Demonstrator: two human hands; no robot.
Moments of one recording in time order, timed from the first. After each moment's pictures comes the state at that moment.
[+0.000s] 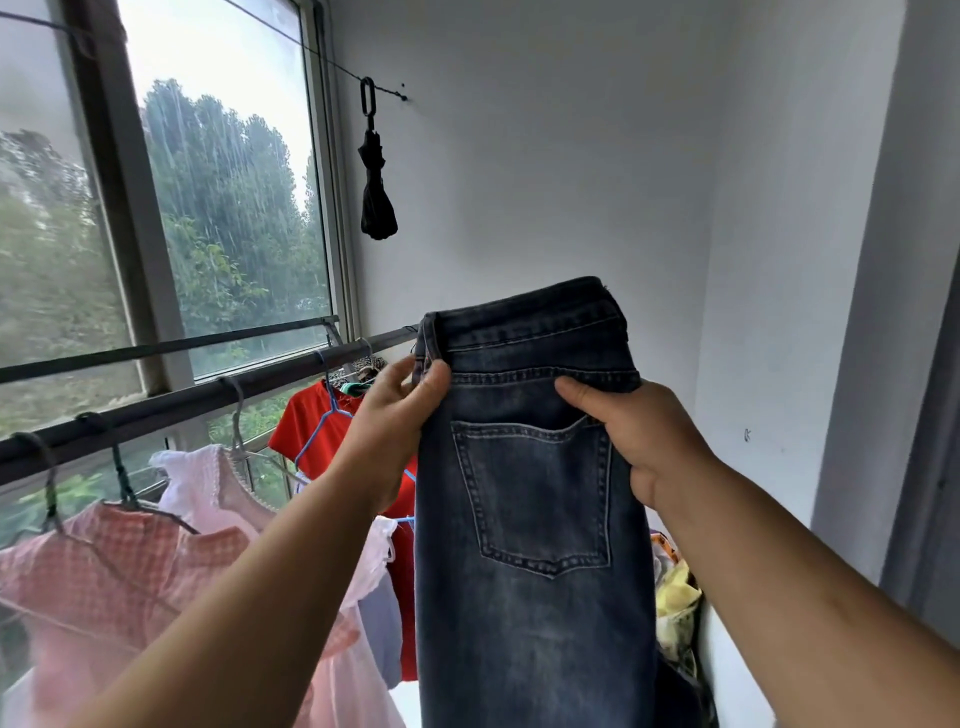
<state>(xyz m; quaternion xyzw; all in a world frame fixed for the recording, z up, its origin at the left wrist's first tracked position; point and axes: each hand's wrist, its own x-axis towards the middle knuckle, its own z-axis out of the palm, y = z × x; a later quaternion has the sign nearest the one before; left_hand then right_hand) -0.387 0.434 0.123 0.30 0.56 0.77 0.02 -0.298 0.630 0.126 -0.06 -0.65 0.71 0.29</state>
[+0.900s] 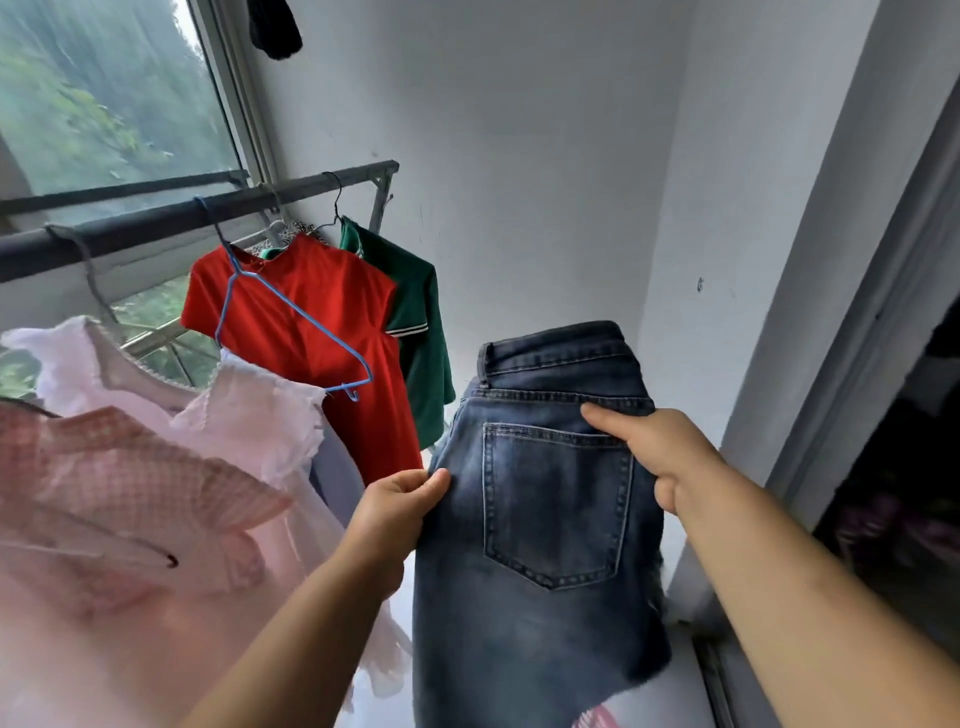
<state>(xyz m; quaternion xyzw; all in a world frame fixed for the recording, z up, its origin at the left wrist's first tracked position) -0.357 0.466 -0.077 0.07 0.72 0.67 0.20 -0.275 0.707 -0.039 -0.28 -0.65 0.68 0.18</state>
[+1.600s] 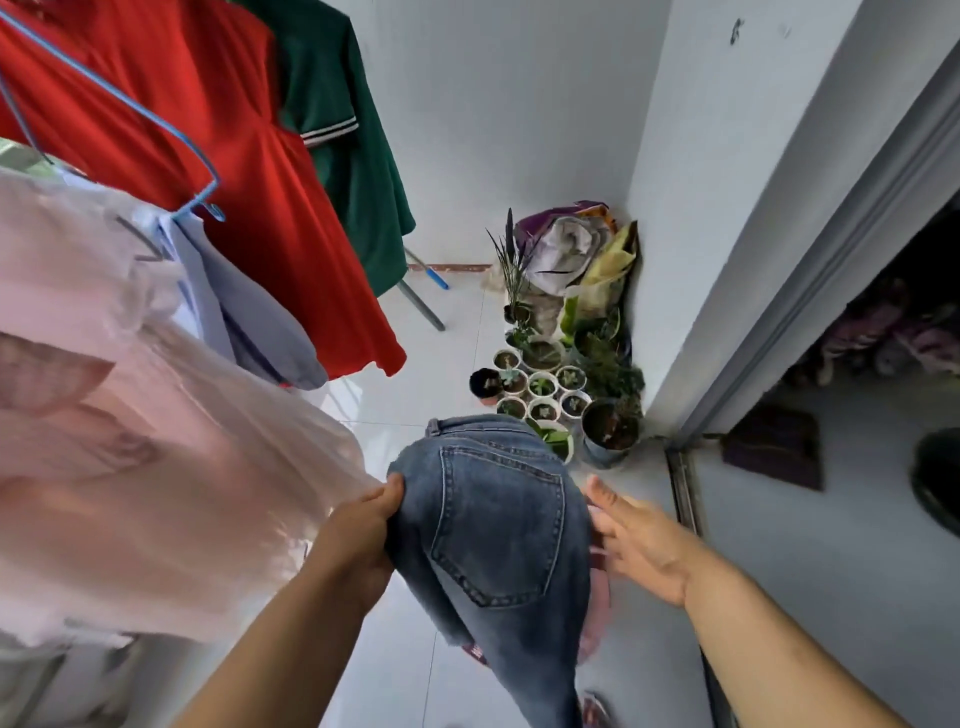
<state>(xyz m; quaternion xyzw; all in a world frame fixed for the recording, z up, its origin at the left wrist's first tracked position) -0.313 0.466 -0.244 -0.20 0.65 0.66 0.31 -0.173 0.697 -0.273 -0.34 -0.50 0.78 -0.14</state>
